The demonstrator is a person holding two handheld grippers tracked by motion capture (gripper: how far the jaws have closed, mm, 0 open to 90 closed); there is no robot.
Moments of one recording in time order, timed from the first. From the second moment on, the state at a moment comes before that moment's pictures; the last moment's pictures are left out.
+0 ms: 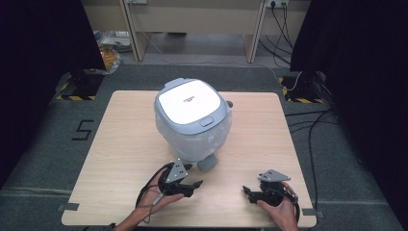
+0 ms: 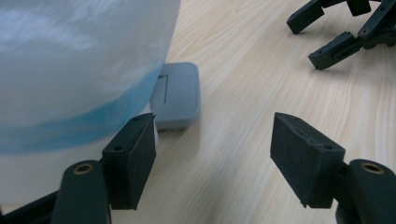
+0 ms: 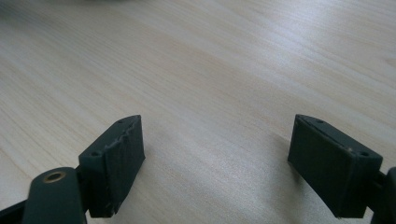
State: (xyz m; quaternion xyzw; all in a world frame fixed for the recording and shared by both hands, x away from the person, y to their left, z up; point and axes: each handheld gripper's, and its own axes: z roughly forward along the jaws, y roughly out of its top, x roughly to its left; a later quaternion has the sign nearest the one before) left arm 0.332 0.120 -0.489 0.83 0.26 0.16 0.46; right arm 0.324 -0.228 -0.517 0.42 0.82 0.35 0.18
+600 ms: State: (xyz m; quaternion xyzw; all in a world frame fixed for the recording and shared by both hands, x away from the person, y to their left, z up) left arm 0.332 0.159 -0.494 0.82 0.30 0.17 0.46; right arm 0.324 -0.228 -0.517 0.42 0.82 0.35 0.18
